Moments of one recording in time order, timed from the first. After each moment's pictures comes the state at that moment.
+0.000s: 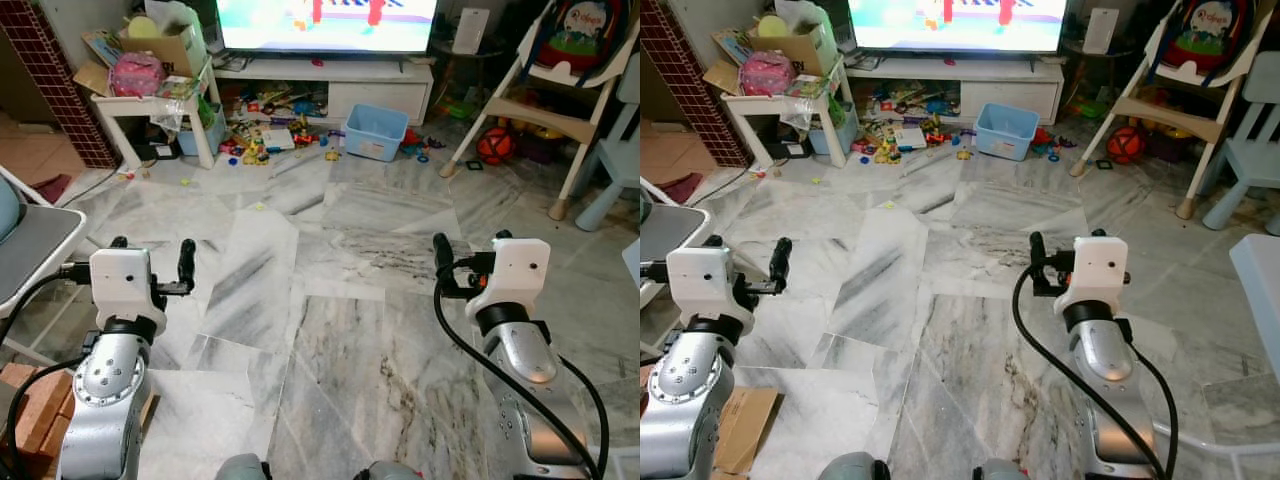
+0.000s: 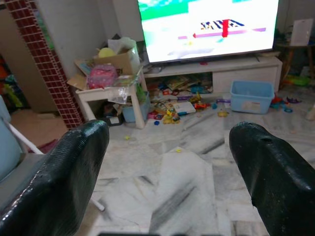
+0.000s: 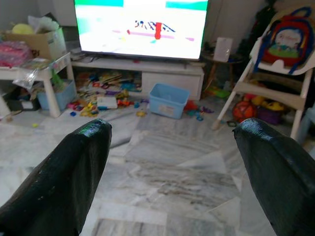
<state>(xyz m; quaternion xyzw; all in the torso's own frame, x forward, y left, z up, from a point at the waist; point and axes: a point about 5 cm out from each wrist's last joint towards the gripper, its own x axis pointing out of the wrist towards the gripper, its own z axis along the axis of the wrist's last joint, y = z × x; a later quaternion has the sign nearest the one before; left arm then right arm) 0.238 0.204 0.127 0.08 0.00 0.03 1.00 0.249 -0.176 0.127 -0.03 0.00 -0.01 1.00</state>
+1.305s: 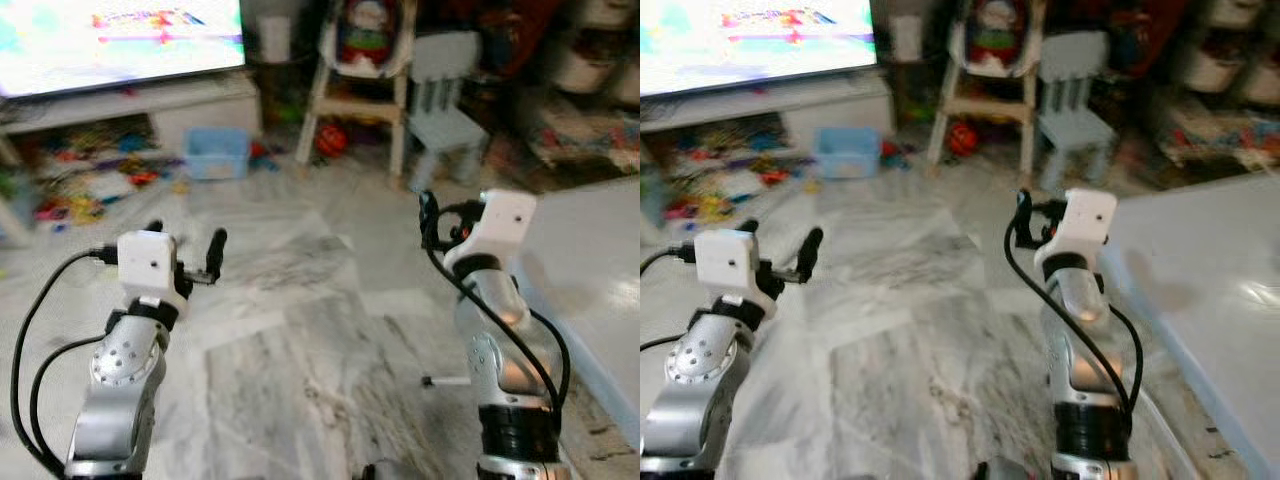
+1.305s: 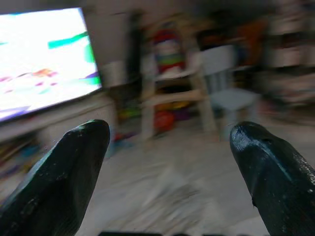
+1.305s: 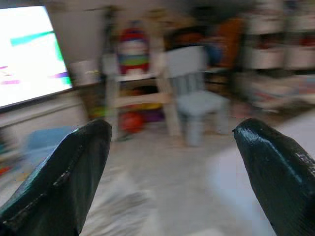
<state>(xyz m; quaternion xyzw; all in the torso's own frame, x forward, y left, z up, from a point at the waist) 0.259 0.172 0.144 0.06 -0.05 -0.08 0.99 0.304 -0.172 0.157 0.06 -0.03 -0.05 1.00</state>
